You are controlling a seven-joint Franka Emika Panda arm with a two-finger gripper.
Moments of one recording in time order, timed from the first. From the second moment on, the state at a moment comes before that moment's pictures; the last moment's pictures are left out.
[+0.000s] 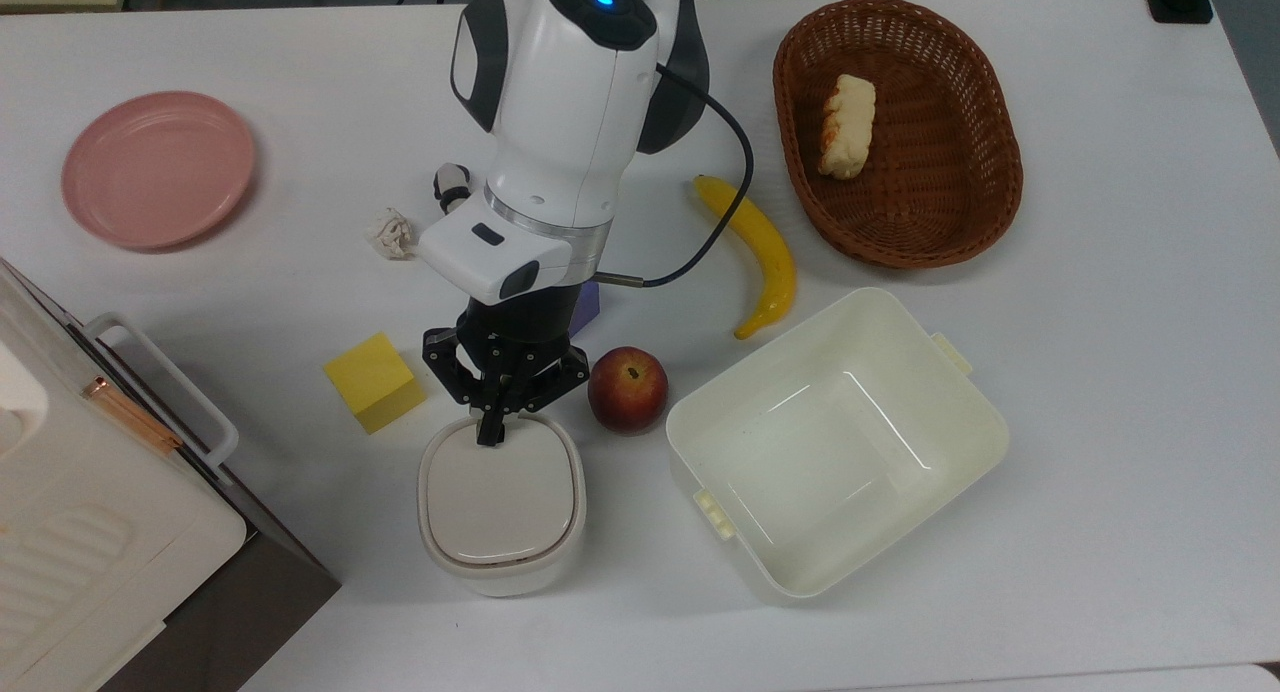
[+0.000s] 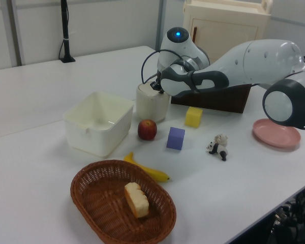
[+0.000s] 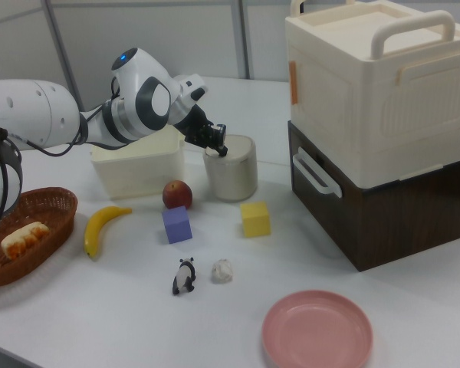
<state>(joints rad) 0.12 0.57 -0.11 -1.42 -0.40 2.46 0.20</state>
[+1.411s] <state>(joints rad) 0.12 0.34 -0.10 -1.41 -0.10 2.20 0.22</state>
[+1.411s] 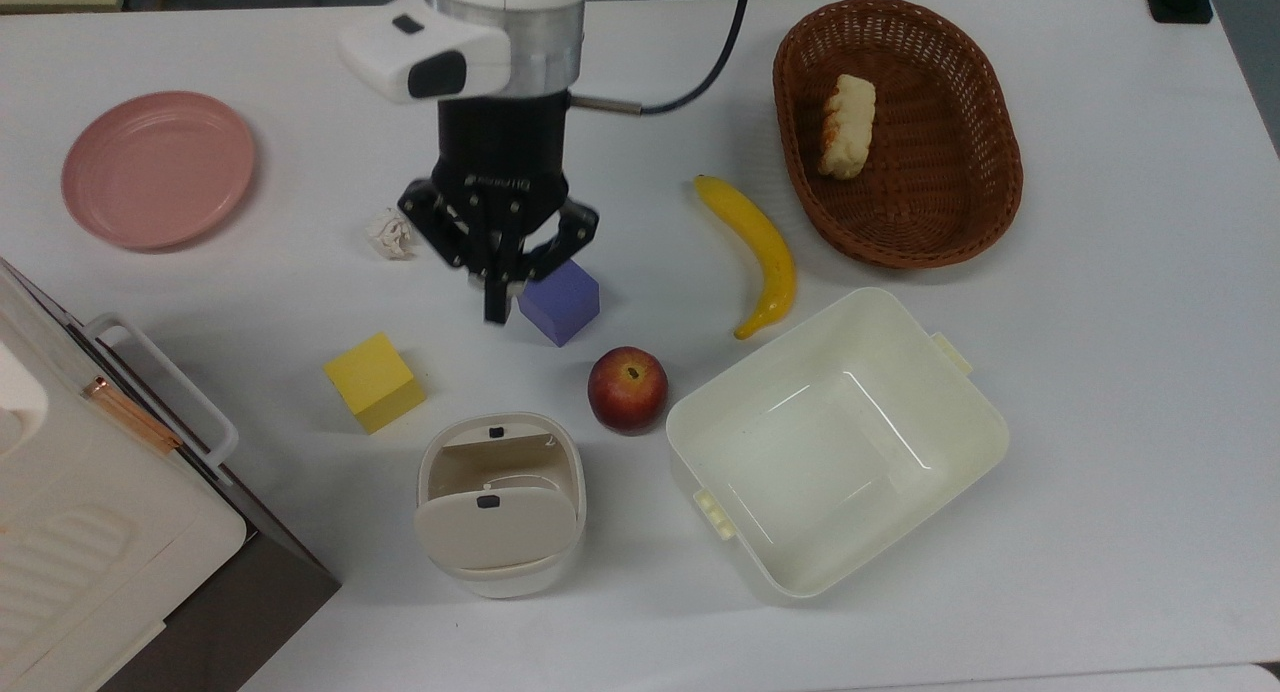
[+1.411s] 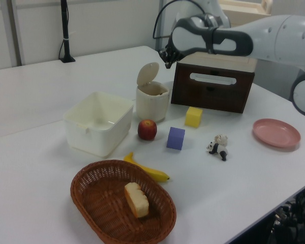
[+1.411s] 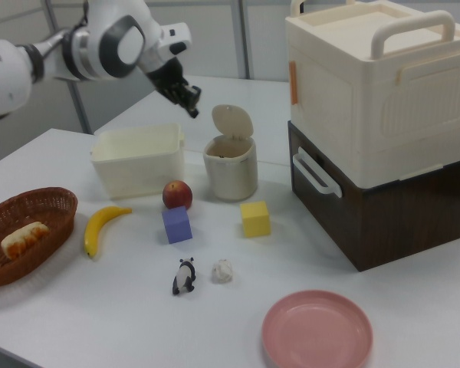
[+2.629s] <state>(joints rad) 0.12 0.00 -0.12 -1.55 0.06 1.62 0.08</state>
